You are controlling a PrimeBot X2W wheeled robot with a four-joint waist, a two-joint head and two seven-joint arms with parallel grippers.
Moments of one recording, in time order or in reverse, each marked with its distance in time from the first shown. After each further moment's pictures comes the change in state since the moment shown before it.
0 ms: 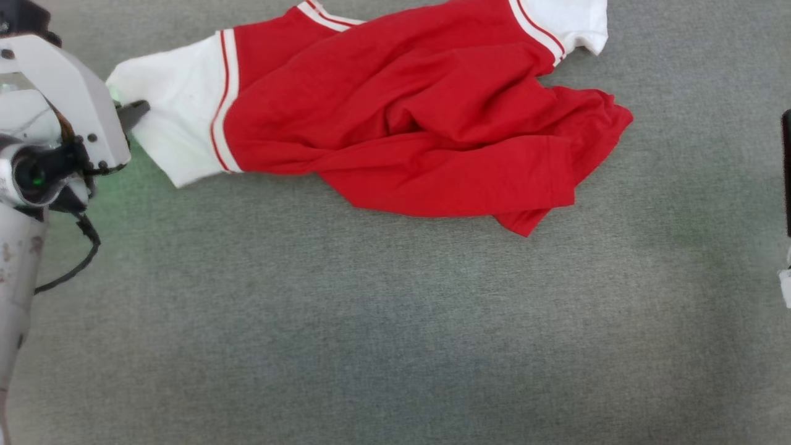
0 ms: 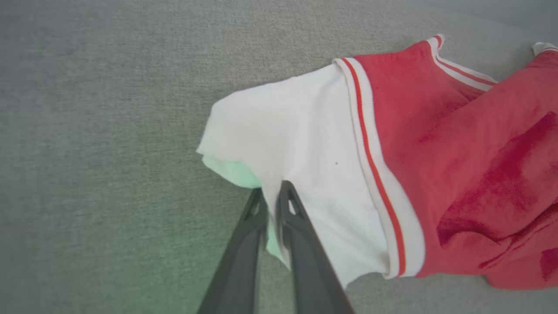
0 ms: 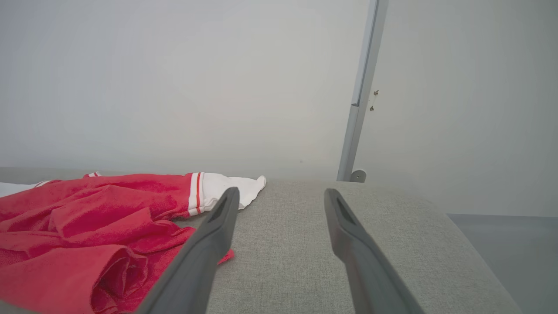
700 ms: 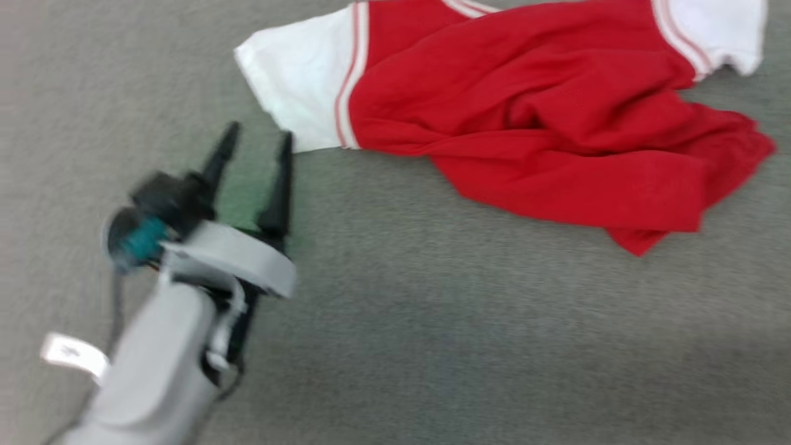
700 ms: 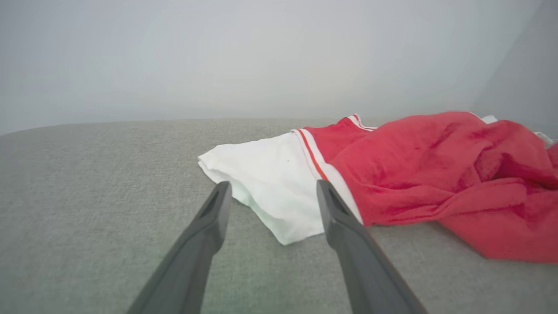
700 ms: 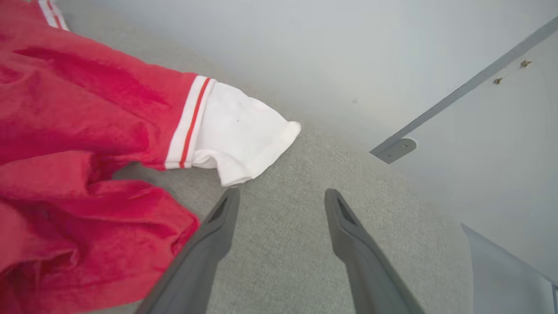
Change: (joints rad) left arm 0.445 -0.168 -0.062 -0.436 0.299 0.157 -0.887; right arm -0.457 -0.441 0.408 0.247 0.098 0.000 0.511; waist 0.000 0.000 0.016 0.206
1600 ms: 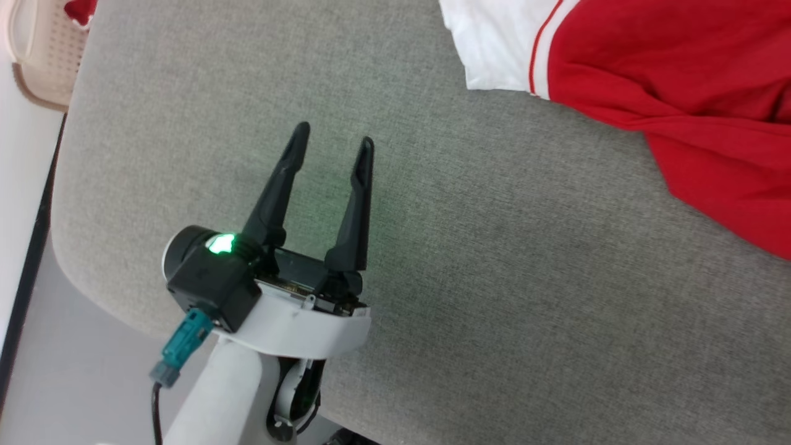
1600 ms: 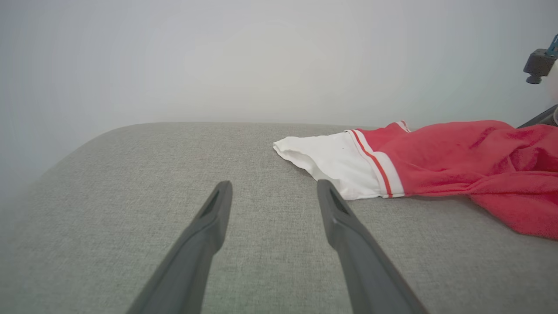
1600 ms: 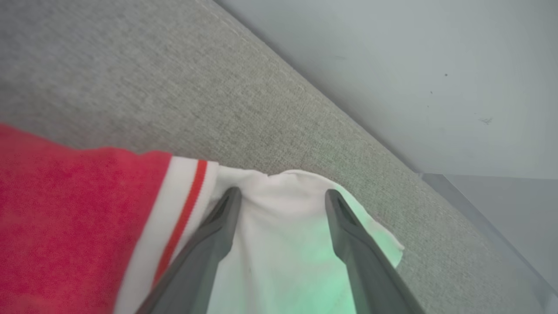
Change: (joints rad) left arm 0.206 -0.263 0.119 -0.344 0.275 -0.070 -0.068; right arm -0.739 -0.234 0.623 0.321 0.203 0.000 0.365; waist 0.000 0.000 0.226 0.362
